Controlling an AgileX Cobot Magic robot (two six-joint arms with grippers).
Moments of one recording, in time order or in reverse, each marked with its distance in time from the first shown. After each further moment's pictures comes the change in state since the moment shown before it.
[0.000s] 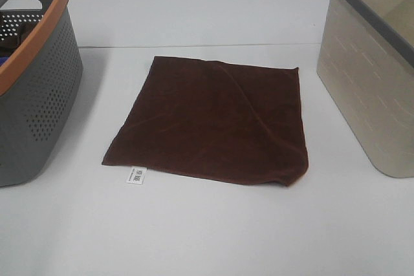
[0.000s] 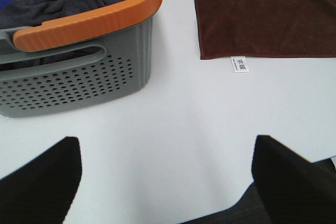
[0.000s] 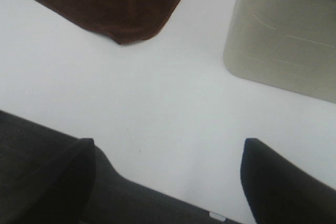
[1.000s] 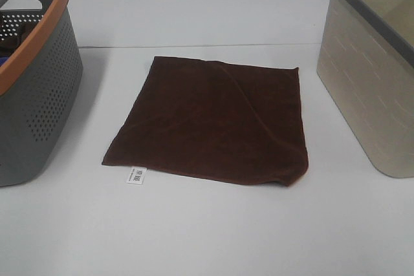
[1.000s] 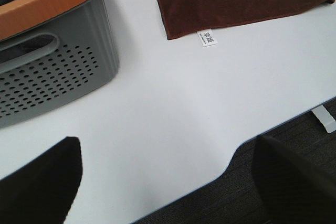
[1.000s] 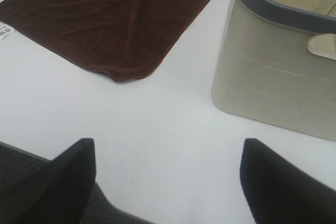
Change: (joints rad) left arm 0.000 -0.101 0.052 -0.129 0.046 0.221; right arm 0.000 -0.276 0.054 0.000 -0.008 -0.020
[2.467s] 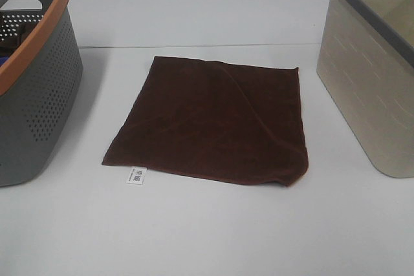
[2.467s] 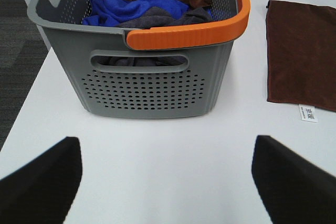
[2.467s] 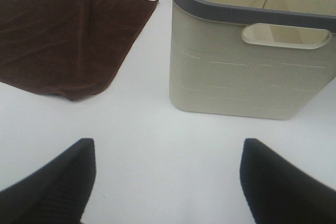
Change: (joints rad) left arm 0.474 -0.223 0.000 0.000 0.003 0.006; right arm -0.209 -0.061 0.000 0.000 0.001 0.001
